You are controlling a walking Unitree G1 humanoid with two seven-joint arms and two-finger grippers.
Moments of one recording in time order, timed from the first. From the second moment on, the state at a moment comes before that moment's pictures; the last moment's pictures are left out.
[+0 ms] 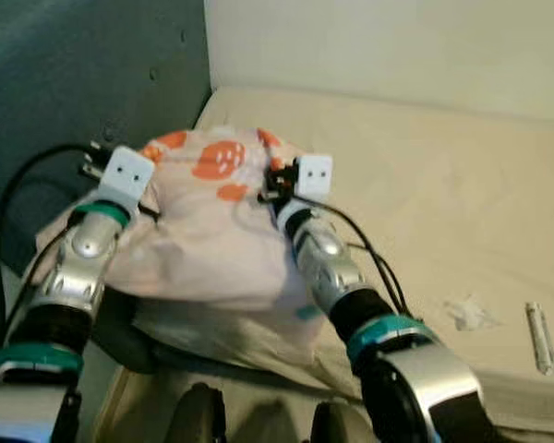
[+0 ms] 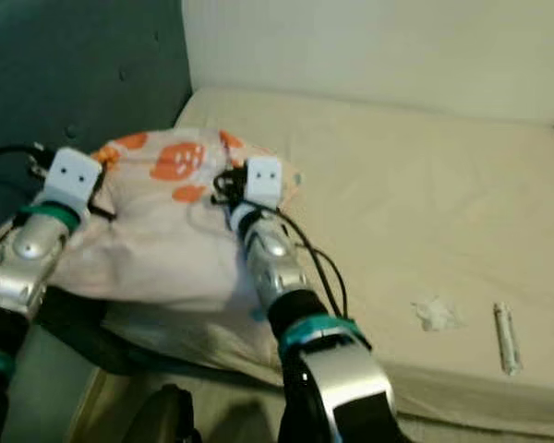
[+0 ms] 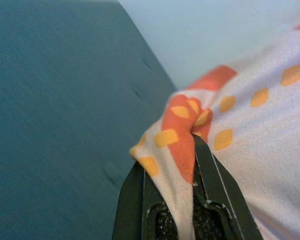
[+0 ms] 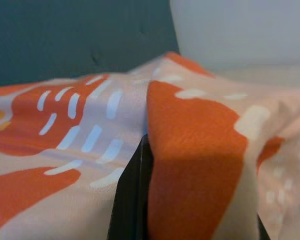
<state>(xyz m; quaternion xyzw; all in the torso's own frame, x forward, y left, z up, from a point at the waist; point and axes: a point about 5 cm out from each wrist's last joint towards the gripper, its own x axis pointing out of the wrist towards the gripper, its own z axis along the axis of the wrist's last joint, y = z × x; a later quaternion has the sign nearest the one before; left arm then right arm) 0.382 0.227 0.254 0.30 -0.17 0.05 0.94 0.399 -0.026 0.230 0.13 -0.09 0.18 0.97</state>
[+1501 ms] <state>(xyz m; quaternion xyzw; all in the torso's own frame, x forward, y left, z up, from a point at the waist) 0.361 0.225 0.116 0.20 0.02 0.14 0.97 0.375 -0.012 0.148 -0.01 0.02 0.22 0.98</state>
